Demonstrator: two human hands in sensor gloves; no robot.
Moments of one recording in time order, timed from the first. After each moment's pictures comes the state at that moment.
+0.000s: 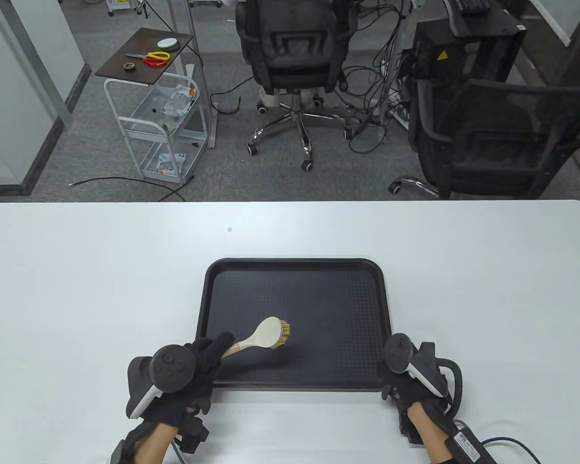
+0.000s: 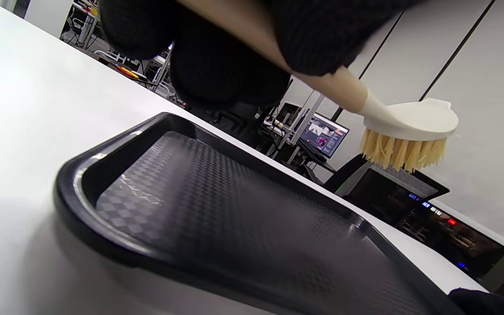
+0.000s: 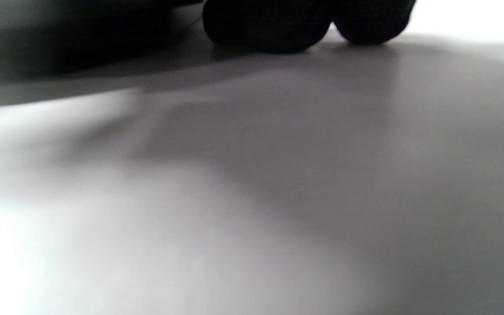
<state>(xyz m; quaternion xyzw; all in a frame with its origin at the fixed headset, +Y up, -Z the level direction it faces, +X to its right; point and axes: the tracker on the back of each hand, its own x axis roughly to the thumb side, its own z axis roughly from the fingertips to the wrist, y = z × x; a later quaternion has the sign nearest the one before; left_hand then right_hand) -0.239 -0.723 -0.259 -0.02 -0.10 0.25 0.96 0.192 -0.800 -0.289 -0.06 0.12 0.99 0.07</state>
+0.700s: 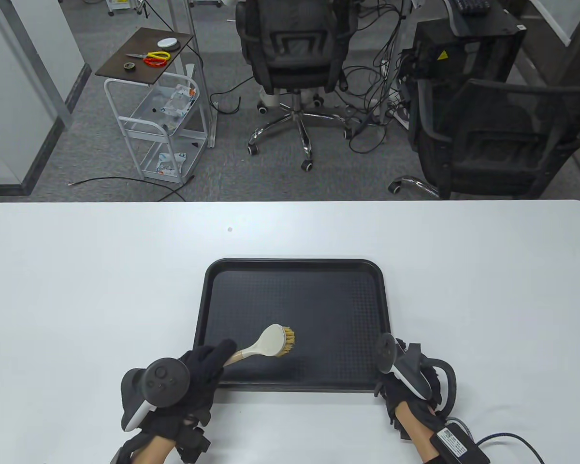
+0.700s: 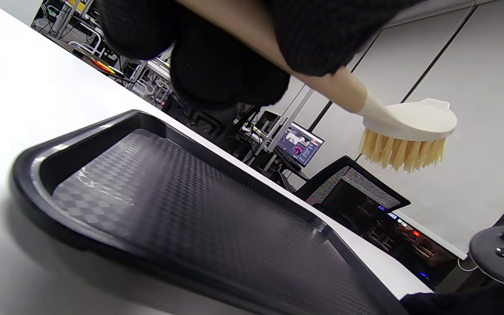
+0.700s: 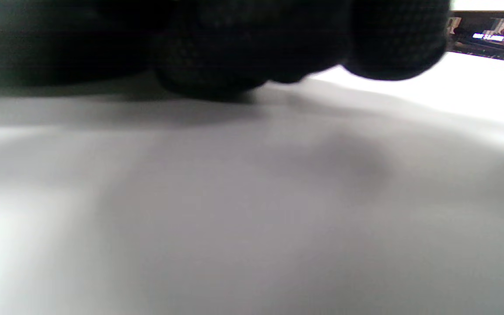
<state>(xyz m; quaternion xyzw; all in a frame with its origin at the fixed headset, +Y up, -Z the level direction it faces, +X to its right) -0.237 -0.717 -0.243 -0.01 -0.13 0.28 0.95 0.175 -0.793 -0.298 -0.12 0.07 0.99 0.00</state>
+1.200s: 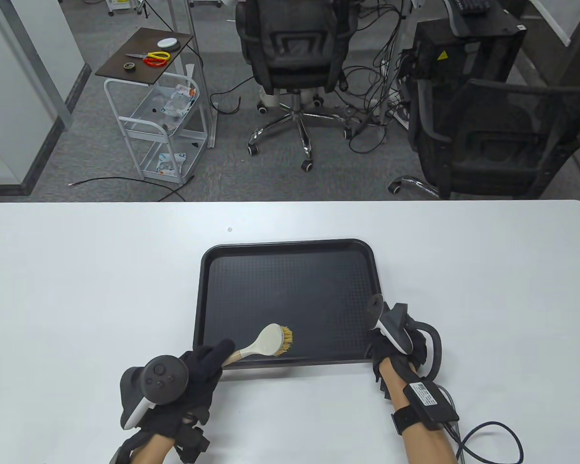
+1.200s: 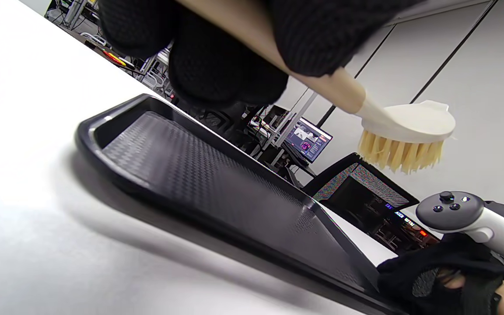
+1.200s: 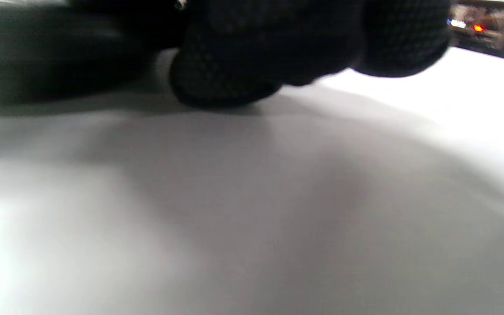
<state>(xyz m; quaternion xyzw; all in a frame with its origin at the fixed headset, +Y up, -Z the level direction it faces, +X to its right) -0.240 -0.719 -0.245 -0.03 -0.11 0.29 0.95 0.168 -0.790 -0.369 -0.19 0.10 0.98 0.00</state>
